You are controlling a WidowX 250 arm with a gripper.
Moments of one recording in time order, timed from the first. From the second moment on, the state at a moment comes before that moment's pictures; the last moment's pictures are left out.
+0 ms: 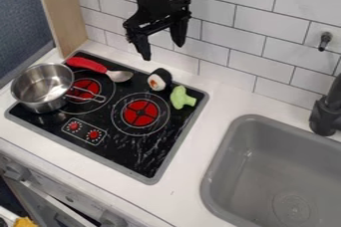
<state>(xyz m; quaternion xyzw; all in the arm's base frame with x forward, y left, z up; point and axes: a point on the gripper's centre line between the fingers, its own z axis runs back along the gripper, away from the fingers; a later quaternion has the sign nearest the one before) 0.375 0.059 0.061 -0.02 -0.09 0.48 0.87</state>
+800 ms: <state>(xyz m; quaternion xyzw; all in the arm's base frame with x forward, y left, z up) 0.333 0.143 0.037 0.05 -0.07 0.66 0.75</state>
